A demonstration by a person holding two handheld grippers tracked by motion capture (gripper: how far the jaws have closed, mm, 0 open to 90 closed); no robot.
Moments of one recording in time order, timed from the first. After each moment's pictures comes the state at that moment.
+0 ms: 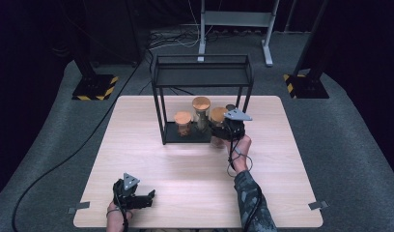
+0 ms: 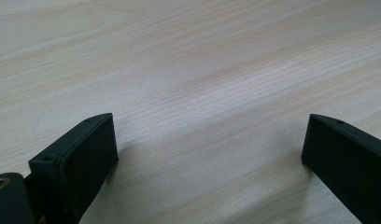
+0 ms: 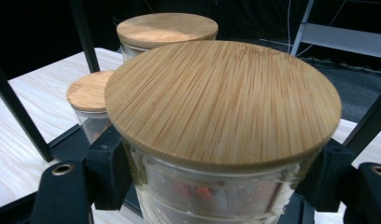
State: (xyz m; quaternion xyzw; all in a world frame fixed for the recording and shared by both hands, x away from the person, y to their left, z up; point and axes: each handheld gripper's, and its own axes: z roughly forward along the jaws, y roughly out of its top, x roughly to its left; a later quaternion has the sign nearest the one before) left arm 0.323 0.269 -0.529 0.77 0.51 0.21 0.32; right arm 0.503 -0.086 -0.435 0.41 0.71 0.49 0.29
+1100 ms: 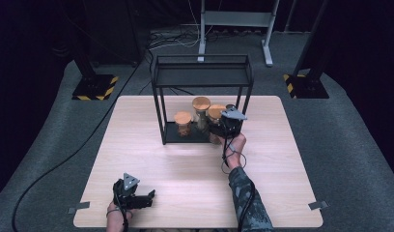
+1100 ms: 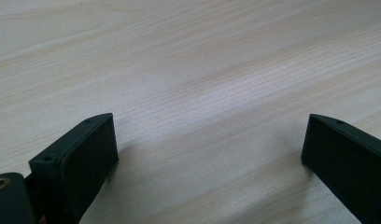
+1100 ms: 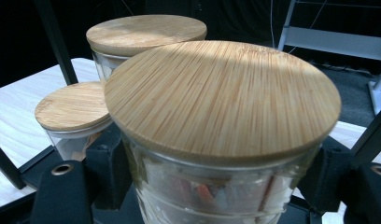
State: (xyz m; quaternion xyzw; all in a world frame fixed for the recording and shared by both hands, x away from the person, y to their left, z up) left arm 0.323 0.269 -0.529 0.77 0.51 0.21 0.32; right arm 0.518 -0.074 -0.445 0.44 0.69 0.49 0.31
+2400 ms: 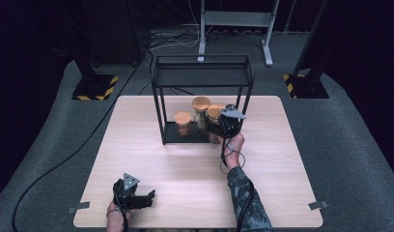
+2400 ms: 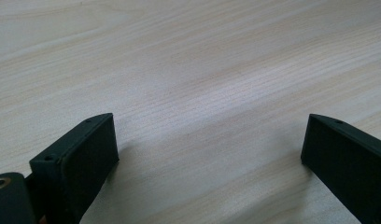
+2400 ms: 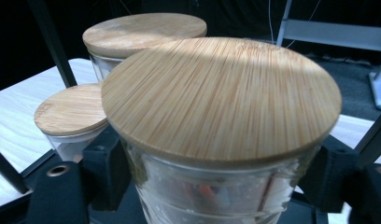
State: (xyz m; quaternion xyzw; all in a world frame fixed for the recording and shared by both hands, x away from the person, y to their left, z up) left arm 0.323 0.269 -0.529 0.77 0.51 0.21 0.32; right arm 0.519 -0.070 -0.443 0.45 0.68 0.49 0.30
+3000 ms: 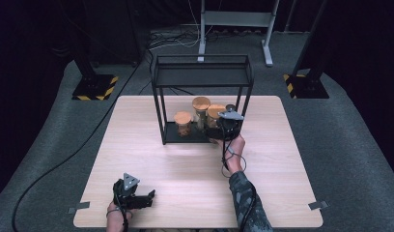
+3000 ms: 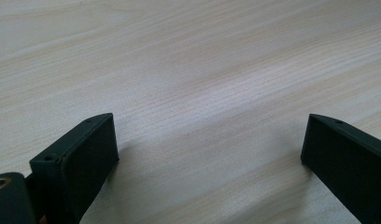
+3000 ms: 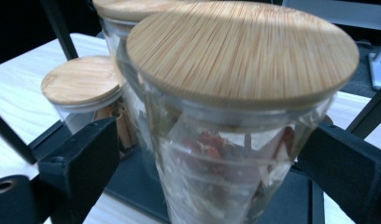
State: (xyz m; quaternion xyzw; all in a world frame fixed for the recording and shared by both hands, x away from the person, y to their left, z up) left arm 0.323 0.269 -0.529 0.77 0.51 0.21 0.32; right arm 0.507 -0.067 -0.442 0.47 0.71 0.45 0.28
